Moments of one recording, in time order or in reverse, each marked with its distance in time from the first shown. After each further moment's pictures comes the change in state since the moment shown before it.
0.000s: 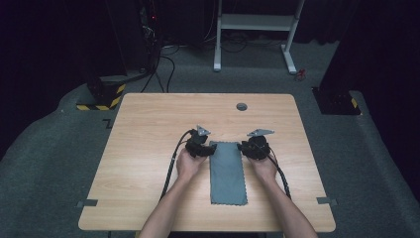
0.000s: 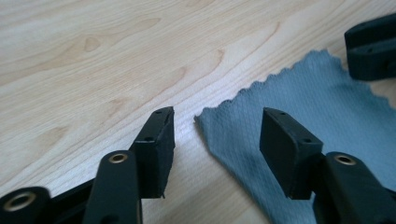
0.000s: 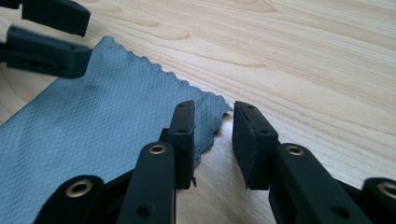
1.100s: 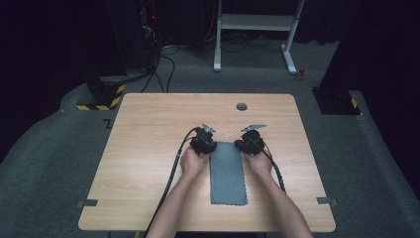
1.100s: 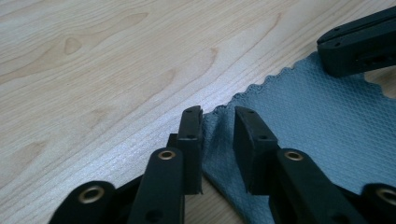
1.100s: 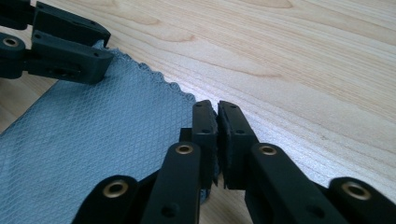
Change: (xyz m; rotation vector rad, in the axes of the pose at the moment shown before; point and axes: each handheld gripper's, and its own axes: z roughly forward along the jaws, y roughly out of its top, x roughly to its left) left arm -0.011 0.010 0.011 0.070 0.031 0.056; right arm 0.004 0.019 0.017 0.091 0.005 0.000
